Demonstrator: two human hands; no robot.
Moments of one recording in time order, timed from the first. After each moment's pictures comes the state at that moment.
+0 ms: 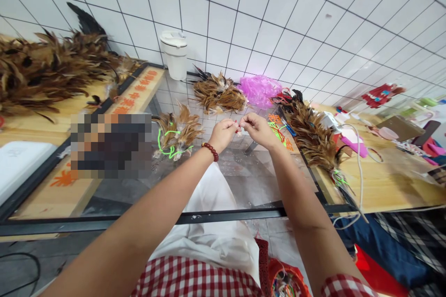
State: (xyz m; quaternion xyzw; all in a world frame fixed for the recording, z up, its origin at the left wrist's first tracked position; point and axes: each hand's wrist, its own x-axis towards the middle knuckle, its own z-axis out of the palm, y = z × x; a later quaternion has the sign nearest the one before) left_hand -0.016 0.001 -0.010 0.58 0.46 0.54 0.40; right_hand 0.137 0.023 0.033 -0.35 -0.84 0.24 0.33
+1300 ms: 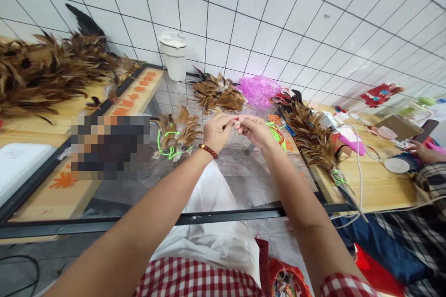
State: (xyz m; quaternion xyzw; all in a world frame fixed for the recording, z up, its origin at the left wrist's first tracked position) left_hand -0.028 0.002 -0.011 0.66 0.40 0.63 0.09; right_hand 0.120 0.019 0.029 -0.35 -0.52 0.65 0.42
